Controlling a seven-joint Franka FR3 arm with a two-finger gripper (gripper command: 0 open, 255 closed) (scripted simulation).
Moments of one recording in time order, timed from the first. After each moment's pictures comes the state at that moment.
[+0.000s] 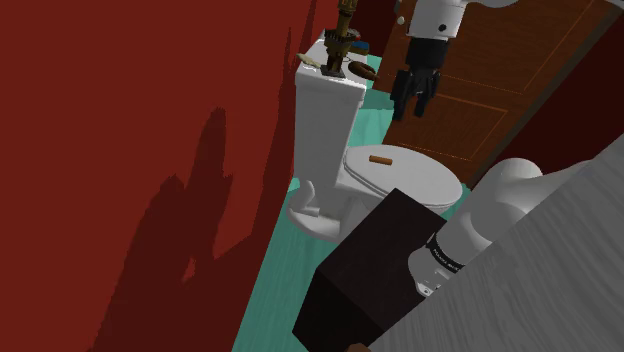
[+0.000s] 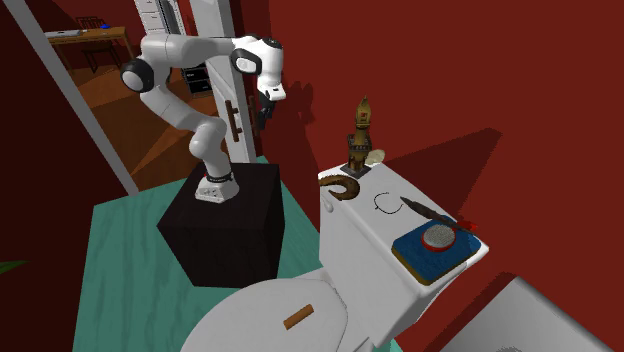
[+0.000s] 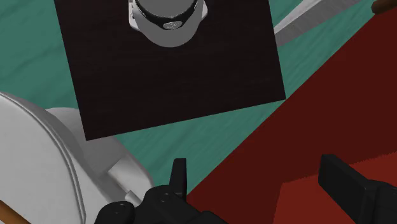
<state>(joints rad) -0.01 -0.77 -0.02 -2.41 0.10 1.43 0.15</state>
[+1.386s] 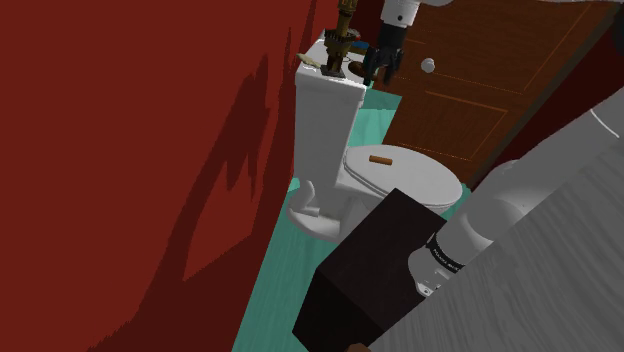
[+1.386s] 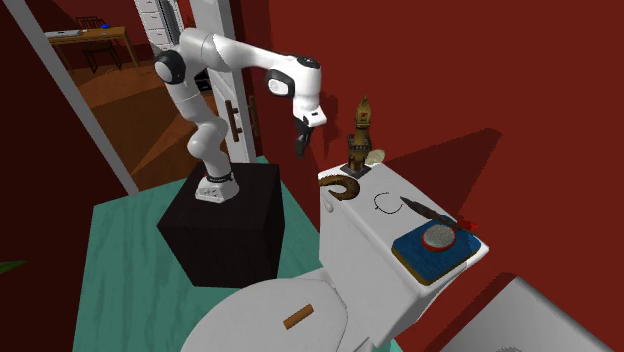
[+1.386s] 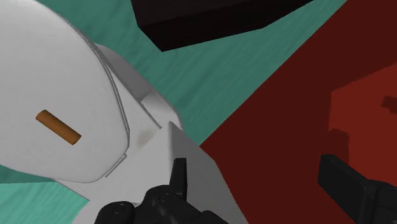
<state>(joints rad) -0.09 -0.24 -0.24 -2.05 0.00 1.73 -0.12</state>
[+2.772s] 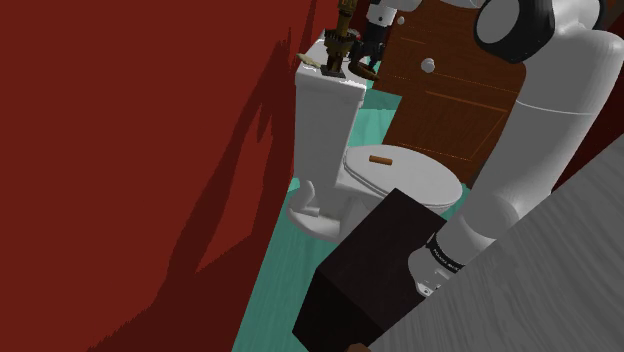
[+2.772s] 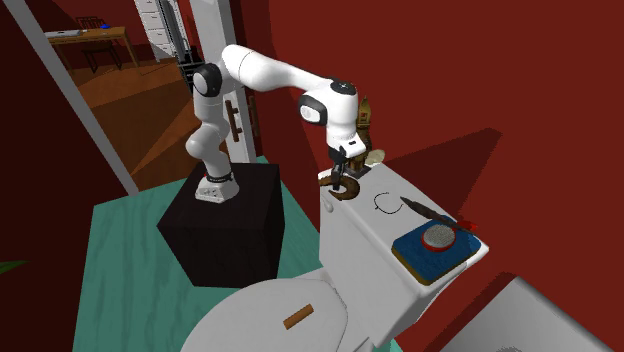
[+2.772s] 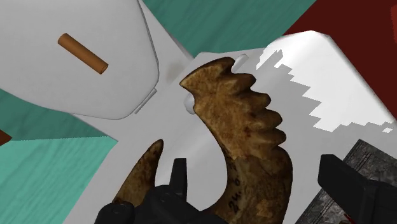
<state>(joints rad) -0.19 0.26 -0.34 -1.57 0.15 1.82 -0.32</state>
